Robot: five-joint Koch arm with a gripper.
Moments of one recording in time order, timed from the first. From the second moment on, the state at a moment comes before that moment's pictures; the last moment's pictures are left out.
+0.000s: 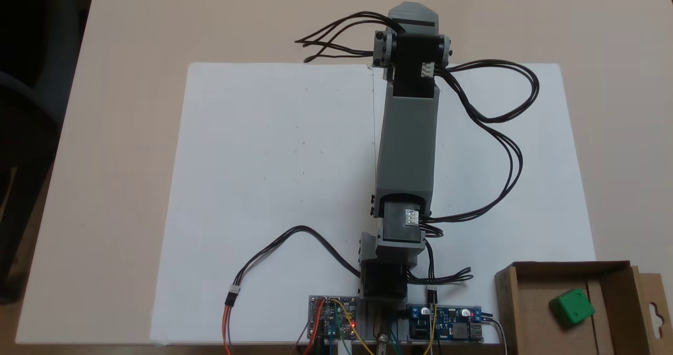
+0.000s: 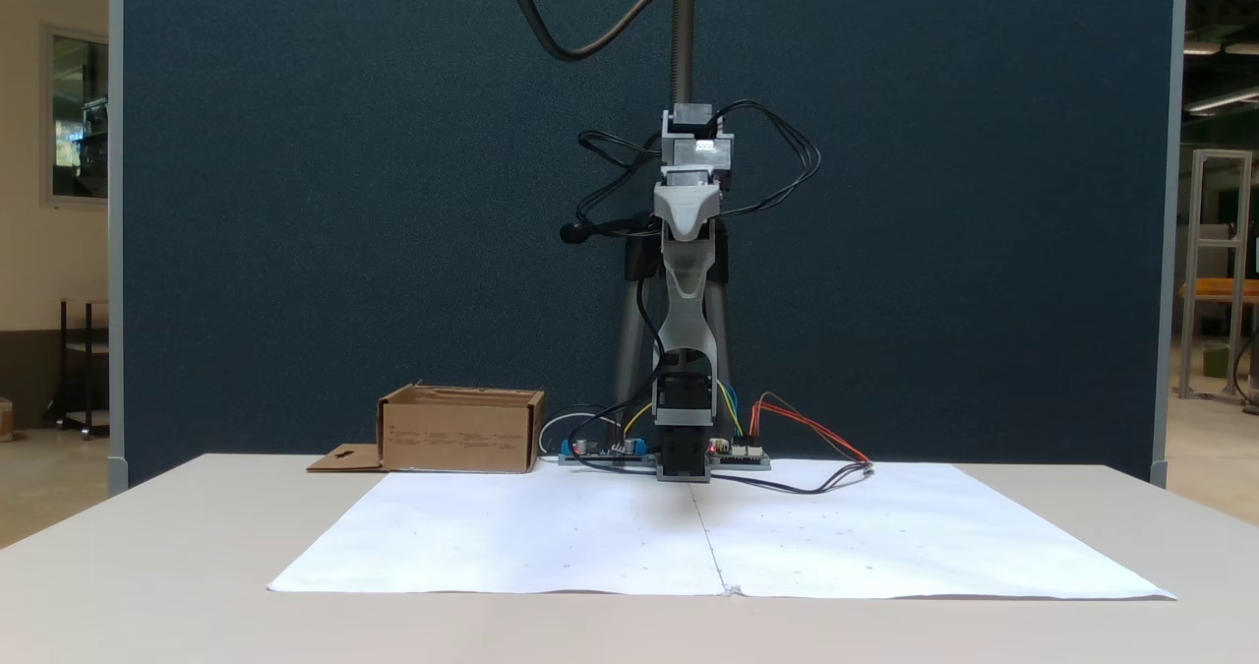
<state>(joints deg) 2.7 91.8 24.0 92.7 0.7</state>
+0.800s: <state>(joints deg) 3.0 121.8 104.7 35.5 0.7</state>
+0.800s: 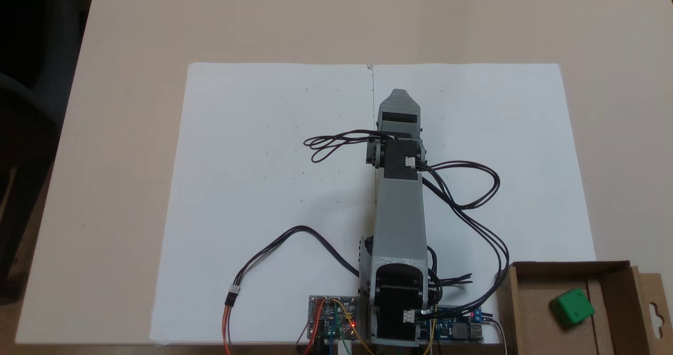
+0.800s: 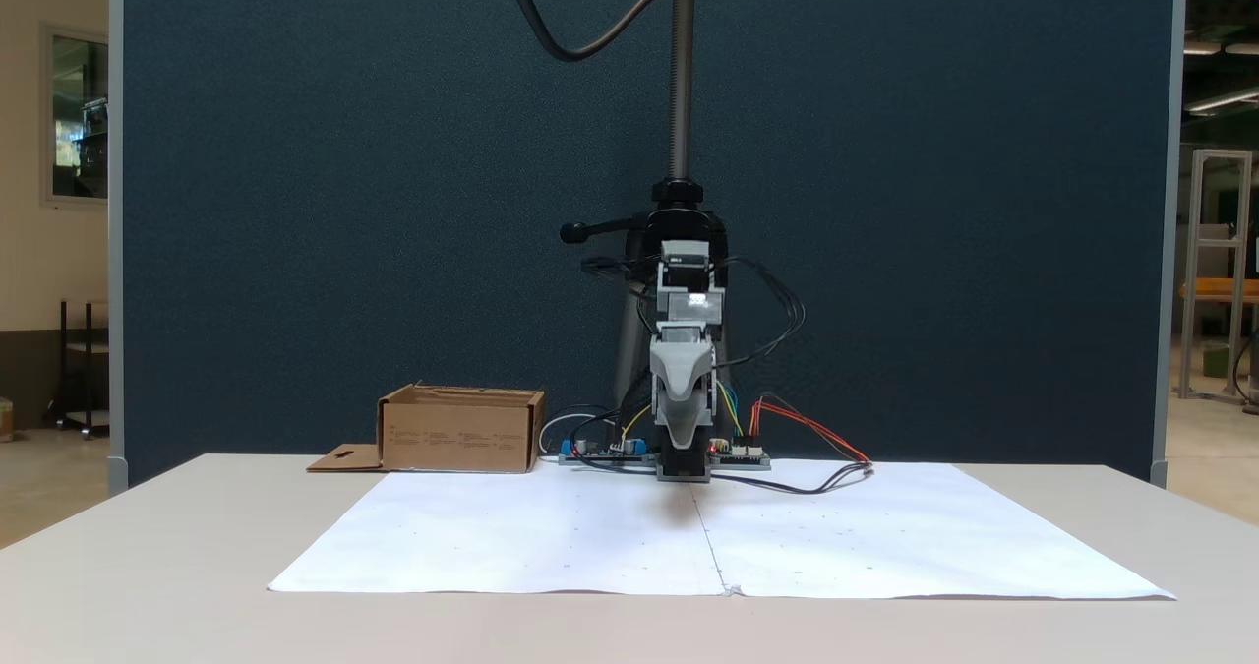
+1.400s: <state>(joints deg) 2.3 128.5 130.4 -0.8 0.4</state>
